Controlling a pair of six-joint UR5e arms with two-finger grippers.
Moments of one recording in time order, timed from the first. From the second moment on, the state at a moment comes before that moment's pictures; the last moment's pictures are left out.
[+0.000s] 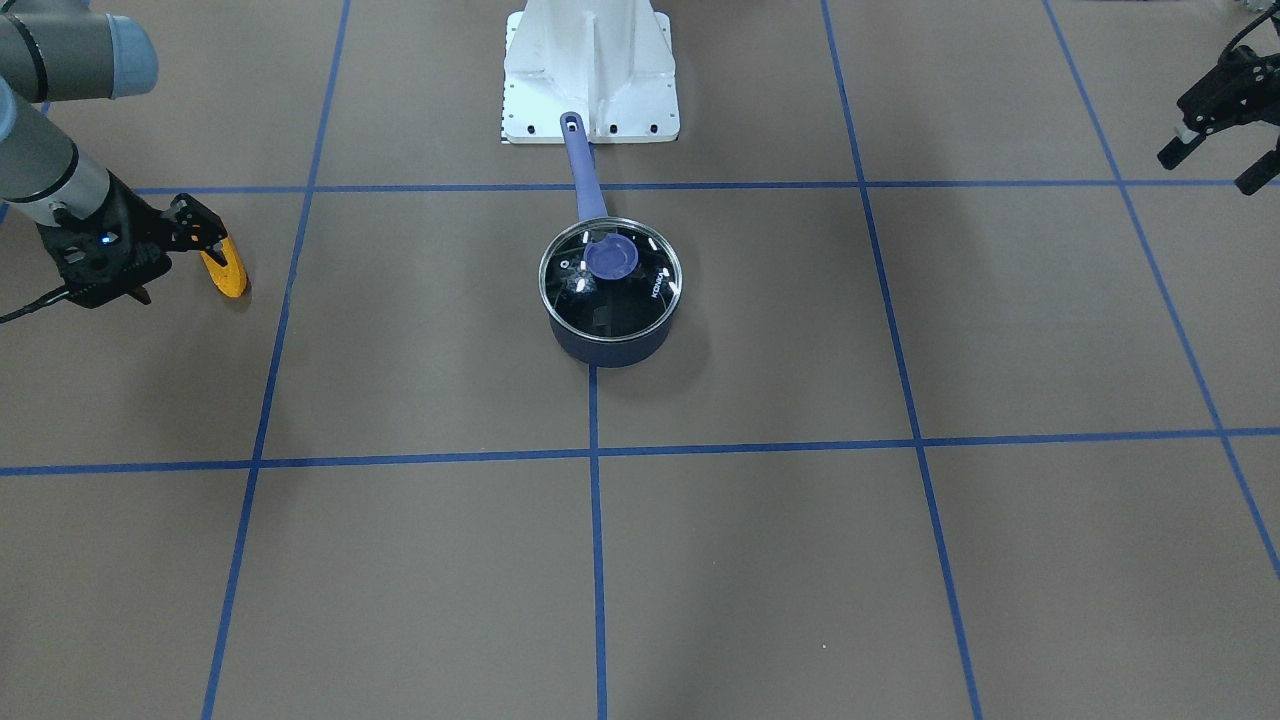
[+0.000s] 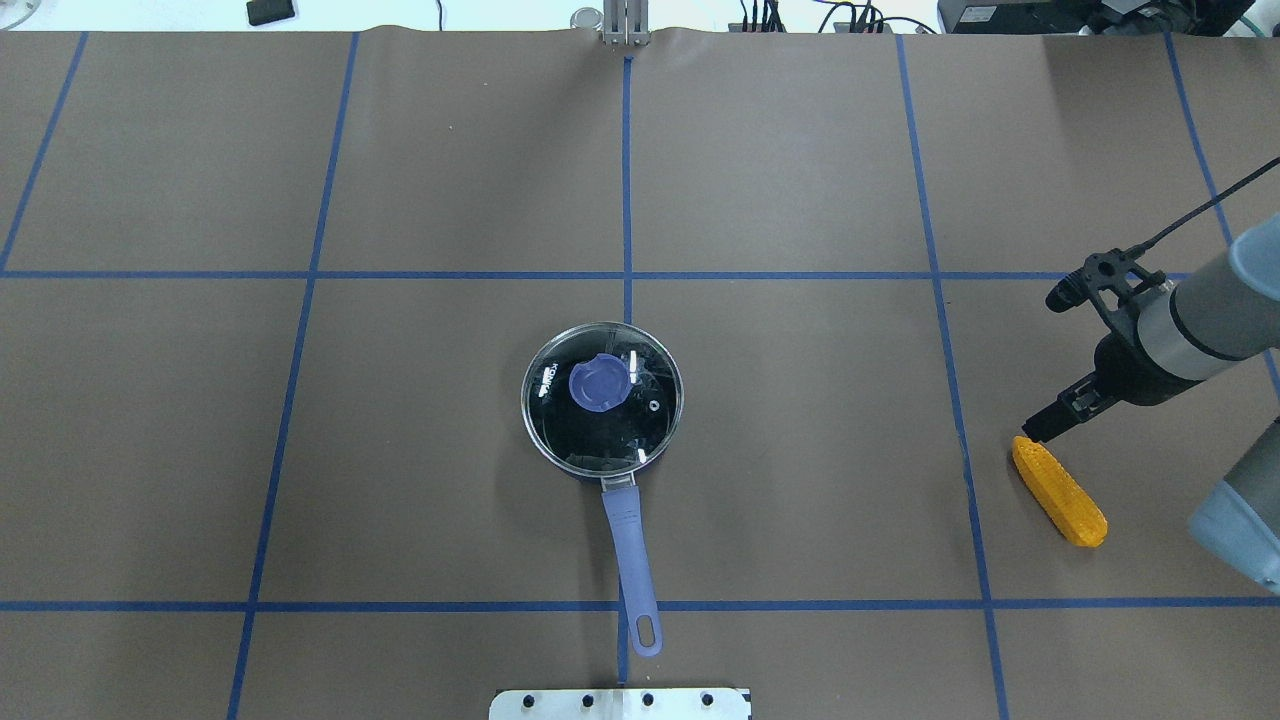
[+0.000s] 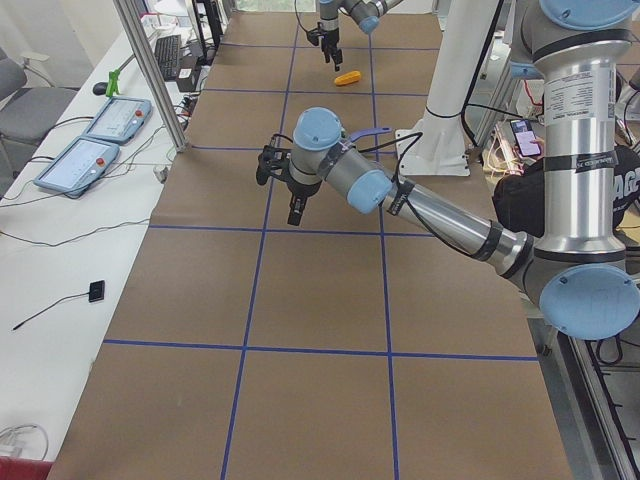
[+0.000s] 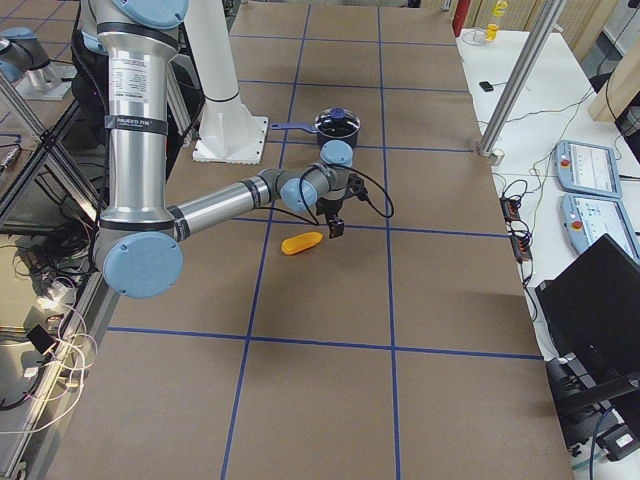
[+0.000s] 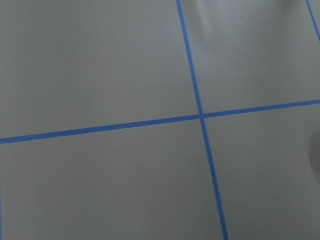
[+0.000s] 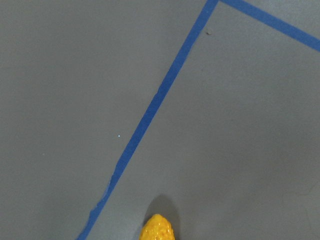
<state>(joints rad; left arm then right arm) -1.32 -1.49 -2.12 -1.82 -2.45 -0.58 0.81 -1.64 1.93 -1.29 2.18 0.40</state>
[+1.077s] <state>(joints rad) -1.24 -1.57 -2.12 -1.82 -2.42 -0.73 0.68 -1.75 1.92 -1.18 2.11 0.44</state>
